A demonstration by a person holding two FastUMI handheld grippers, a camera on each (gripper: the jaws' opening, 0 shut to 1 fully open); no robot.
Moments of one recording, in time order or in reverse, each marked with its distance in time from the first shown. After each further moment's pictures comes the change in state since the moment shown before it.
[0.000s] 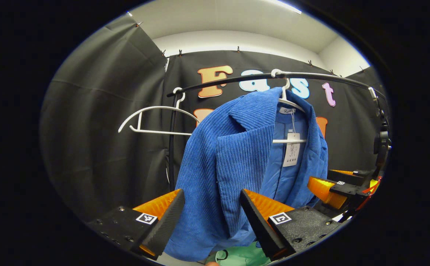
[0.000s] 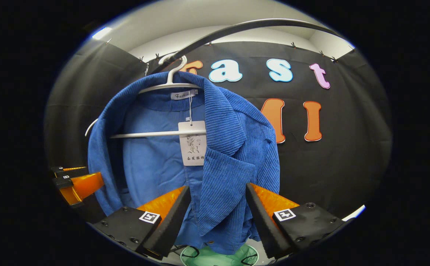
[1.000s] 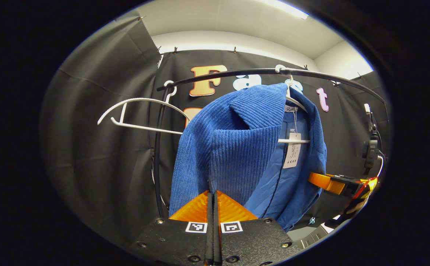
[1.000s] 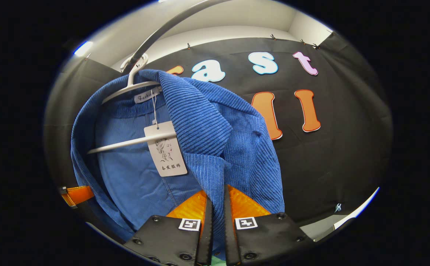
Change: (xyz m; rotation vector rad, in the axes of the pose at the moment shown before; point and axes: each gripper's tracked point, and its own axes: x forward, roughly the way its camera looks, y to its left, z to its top) left arm 0.030 0.001 -0.004 -0.011 -0.039 -0.103; right arm 0.044 -0.035 0.004 0.174 -0.064 0.040
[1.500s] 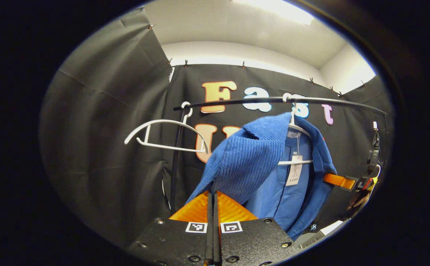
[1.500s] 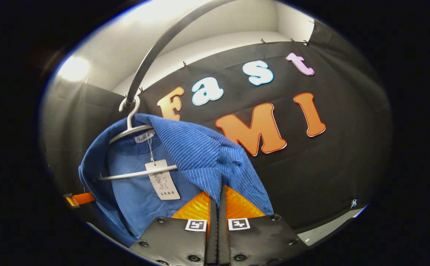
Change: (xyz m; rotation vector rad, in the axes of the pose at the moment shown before) left arm -0.050 0.038 0.060 -0.036 -0.132 0.082; right arm -0.033 -0.034 0.048 0.124 -0.070 0.106
